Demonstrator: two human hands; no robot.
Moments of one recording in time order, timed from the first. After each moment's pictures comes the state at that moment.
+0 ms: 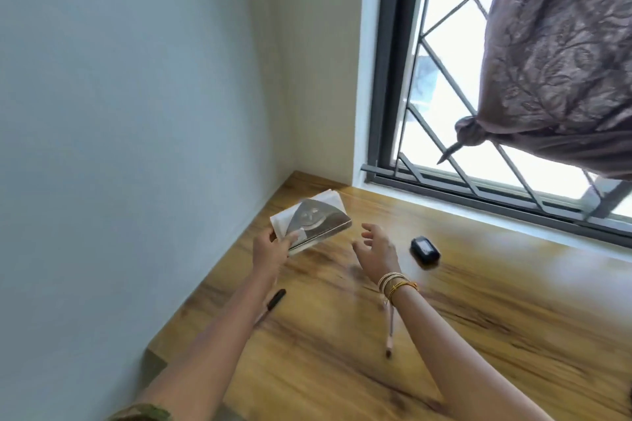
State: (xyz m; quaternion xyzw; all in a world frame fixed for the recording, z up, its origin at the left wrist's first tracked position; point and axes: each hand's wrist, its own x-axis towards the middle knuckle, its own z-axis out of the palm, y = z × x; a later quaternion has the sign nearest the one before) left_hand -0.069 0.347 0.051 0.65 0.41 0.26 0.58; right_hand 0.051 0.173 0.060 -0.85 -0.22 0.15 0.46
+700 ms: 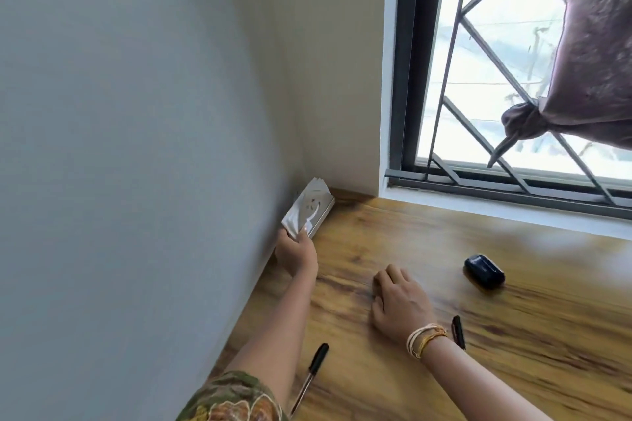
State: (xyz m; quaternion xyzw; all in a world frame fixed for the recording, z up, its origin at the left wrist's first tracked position) left_hand 0.025 0.423 0.031 0.63 0.54 0.35 0.44; right_hand 0.040 0.222 0.006 -0.92 -0.37 0.02 0.14
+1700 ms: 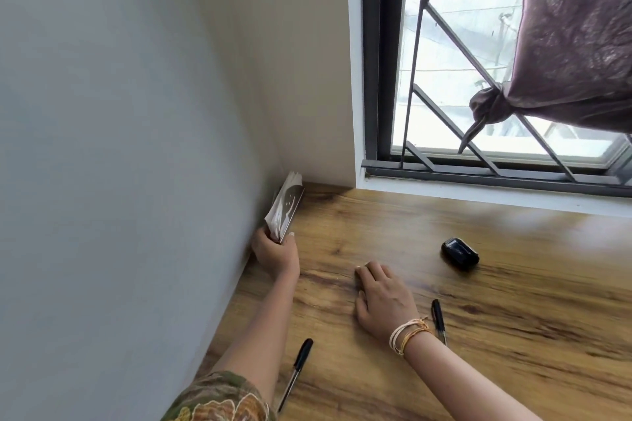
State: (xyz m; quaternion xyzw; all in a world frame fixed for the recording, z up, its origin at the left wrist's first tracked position) left_hand 0.019 0.422 0.018 0.66 0.51 0.34 0.44; right_hand 0.030 0.215 0.001 -0.92 -0.37 0.00 0.16
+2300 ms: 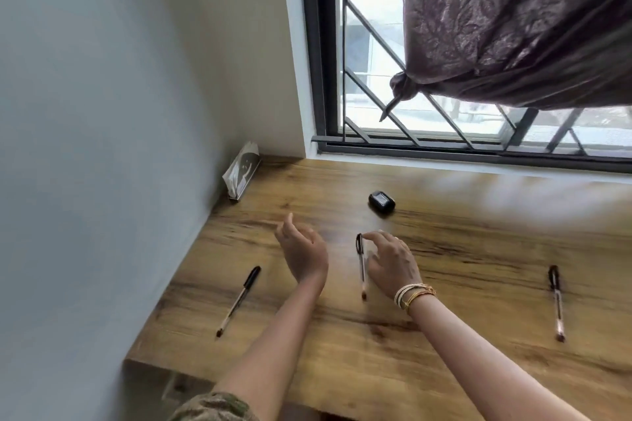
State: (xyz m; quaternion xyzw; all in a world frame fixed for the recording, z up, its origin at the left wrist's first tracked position) left_hand -0.045 0.214 0.032 0.76 0.40 0.29 0.42; right_hand 0.002 0.067 0.018 -0.92 -0.25 -0.01 0.30
